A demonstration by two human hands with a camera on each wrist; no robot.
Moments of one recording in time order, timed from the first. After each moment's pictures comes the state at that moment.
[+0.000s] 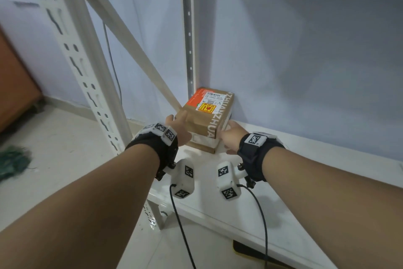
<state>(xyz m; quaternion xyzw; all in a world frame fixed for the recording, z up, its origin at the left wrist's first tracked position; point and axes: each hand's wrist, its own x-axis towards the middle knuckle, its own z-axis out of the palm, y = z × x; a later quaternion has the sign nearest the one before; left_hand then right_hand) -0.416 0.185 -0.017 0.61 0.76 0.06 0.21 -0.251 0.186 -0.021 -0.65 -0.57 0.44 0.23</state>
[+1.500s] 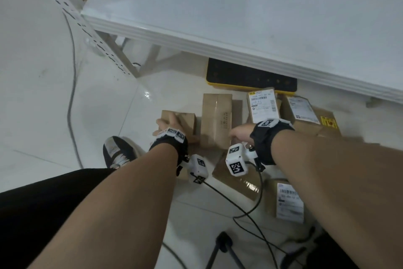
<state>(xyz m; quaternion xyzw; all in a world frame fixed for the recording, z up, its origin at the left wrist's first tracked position) -0.321 -0.106 -0.334 0.42 0.81 -0.18 0.38 -0.132 -0.105 -0.242 -0.68 -0.47 0.52 -0.21</state>
